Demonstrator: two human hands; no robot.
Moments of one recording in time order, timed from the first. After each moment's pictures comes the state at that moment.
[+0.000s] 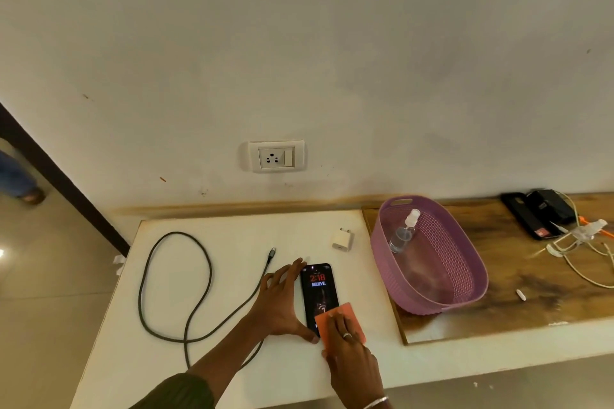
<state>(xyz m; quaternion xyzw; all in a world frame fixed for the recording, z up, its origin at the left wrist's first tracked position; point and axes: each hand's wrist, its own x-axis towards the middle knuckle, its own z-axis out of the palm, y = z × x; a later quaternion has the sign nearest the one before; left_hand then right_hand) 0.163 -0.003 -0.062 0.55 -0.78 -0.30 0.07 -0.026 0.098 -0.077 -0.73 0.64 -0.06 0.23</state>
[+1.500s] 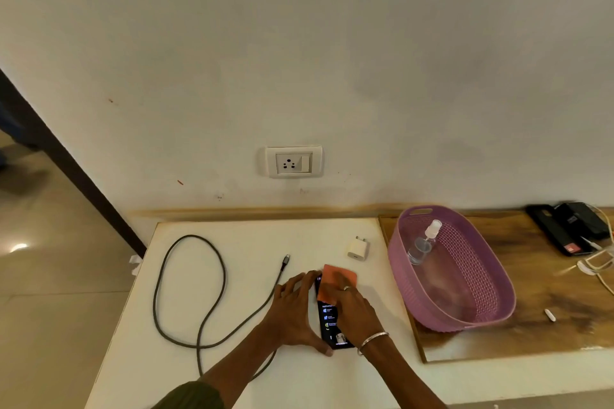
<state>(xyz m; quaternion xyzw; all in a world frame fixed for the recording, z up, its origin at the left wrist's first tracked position) 0.164 -0.009 -0.085 0.54 -0.77 -0.32 0.07 -0.014 0.008 -0.055 -0.74 0.63 -0.03 0.22</state>
